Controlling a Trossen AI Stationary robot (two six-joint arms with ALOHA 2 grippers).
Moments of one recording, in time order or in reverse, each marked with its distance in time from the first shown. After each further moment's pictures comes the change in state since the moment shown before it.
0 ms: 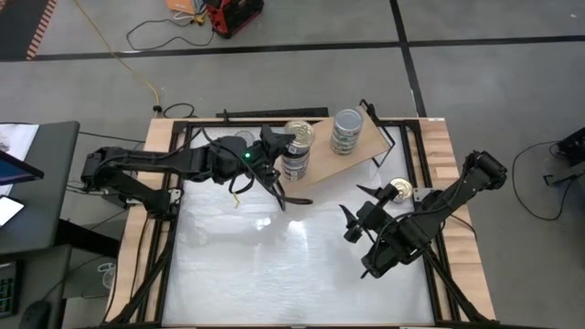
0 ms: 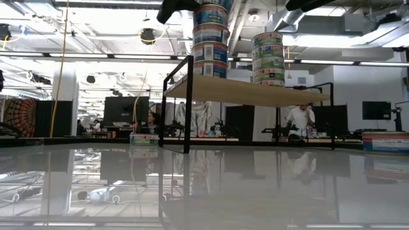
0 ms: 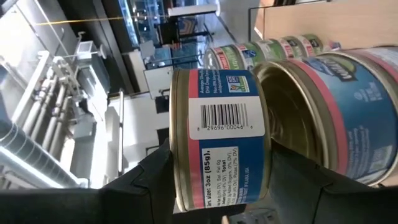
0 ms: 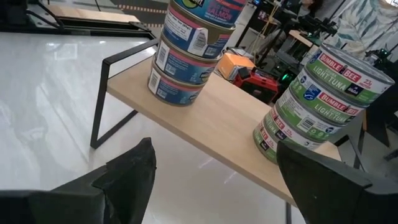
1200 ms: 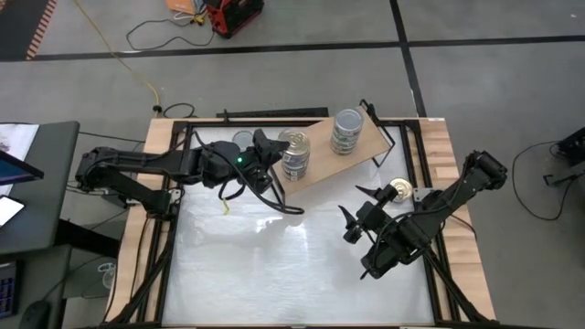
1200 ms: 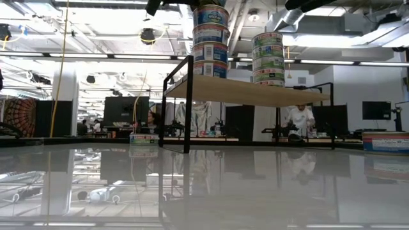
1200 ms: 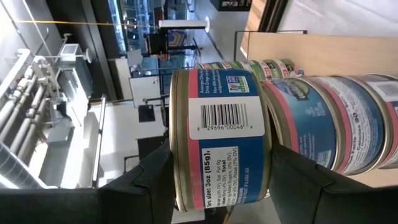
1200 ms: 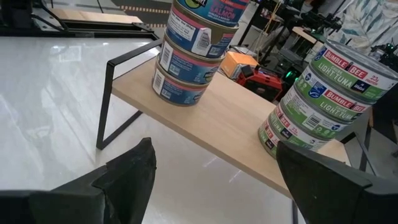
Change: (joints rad) left arm -0.040 -0.056 0.000 -0.129 0.026 -0.141; right arm 0.000 0.000 0.001 0.026 -0.010 -0.002
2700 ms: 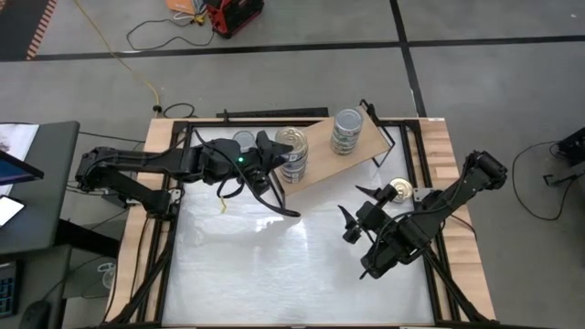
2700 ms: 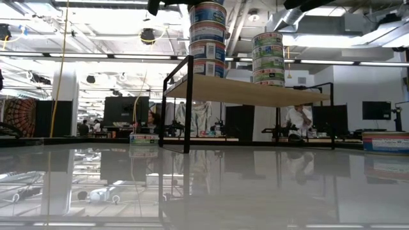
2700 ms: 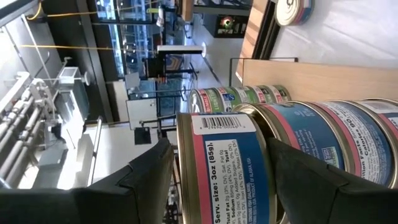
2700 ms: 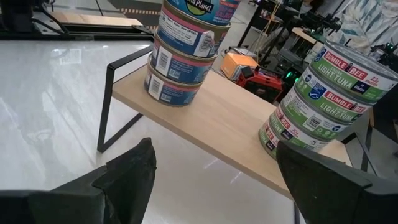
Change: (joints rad) left arm 0.011 0.001 0.001 -0.006 0.135 -0.006; right arm -0.002 0.000 0.000 0.015 0.008 0.001
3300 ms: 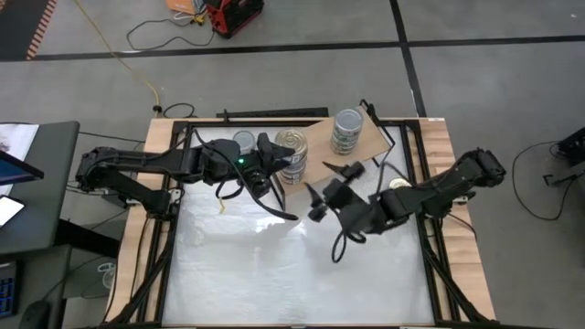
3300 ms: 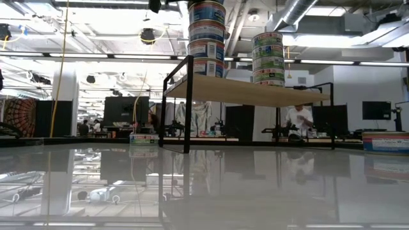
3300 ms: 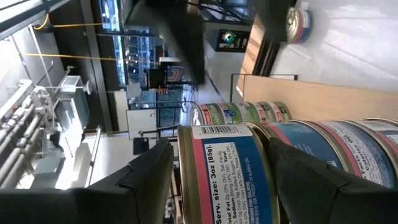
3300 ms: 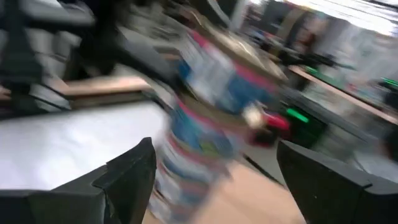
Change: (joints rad) left arm 0.000 0.000 -0.001 0.022 0.048 -0.019; right arm -0.299 -0.008 0.000 1.114 -0.134 -1.084
